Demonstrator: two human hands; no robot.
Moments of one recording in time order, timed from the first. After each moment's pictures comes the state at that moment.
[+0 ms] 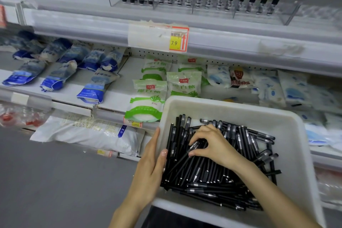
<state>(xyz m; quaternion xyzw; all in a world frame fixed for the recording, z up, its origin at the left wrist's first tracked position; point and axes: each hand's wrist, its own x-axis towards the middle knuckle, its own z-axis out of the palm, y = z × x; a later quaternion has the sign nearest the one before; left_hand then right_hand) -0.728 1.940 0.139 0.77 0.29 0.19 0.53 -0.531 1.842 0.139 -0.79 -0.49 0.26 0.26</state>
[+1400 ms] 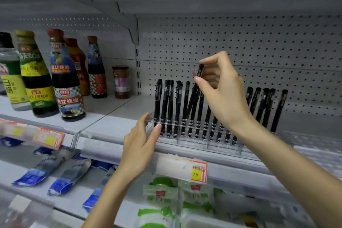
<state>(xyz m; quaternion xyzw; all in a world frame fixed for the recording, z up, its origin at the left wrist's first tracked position) -0.627 2.123 0.357 0.82 0.25 0.40 0.32 -0.514 1.984 0.481 -0.63 -0.51 -0.16 0.56</state>
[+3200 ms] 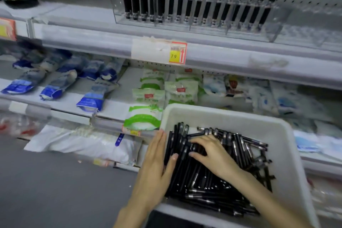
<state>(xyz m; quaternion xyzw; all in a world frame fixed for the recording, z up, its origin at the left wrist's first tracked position) -0.714 1.939 0.149 0.86 0.26 0.18 0.39 -0.546 1.838 0.151 -0.84 -0.47 0.17 0.19</state>
